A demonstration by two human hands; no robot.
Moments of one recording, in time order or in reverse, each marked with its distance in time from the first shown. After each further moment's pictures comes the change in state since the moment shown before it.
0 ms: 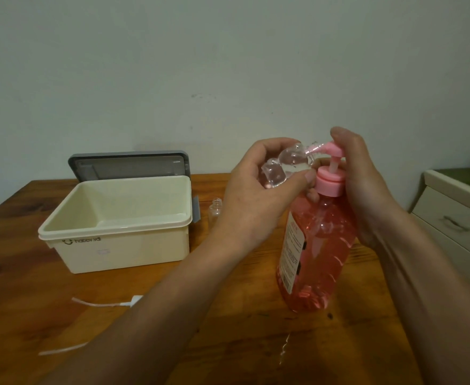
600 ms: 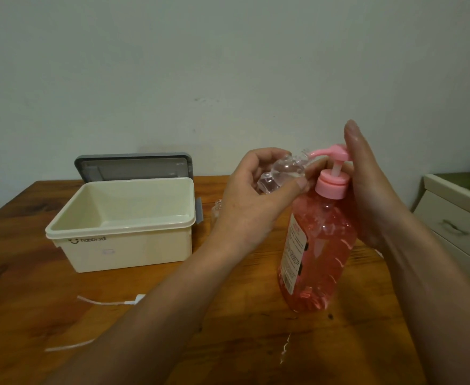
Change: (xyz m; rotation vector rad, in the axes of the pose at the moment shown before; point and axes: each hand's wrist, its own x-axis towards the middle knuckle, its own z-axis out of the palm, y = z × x) left_hand -0.003 -0.005 -0.007 -0.009 0.039 -0.038; right_hand 0.003 0.002 -0.007 -0.005 -0.081 -0.096
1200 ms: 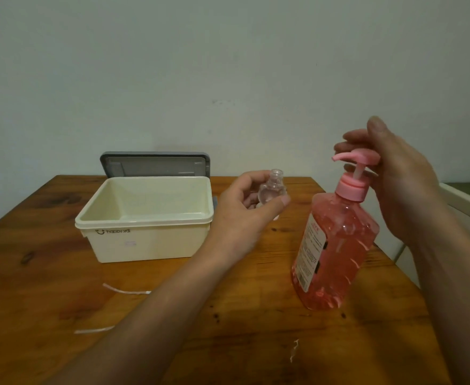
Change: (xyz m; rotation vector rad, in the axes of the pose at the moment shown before) left_hand -0.018 -0.014 -0.039 0.081 0.029 -0.112; right_hand -0.007 -0.014 0.000 -0.229 0.268 -0.237
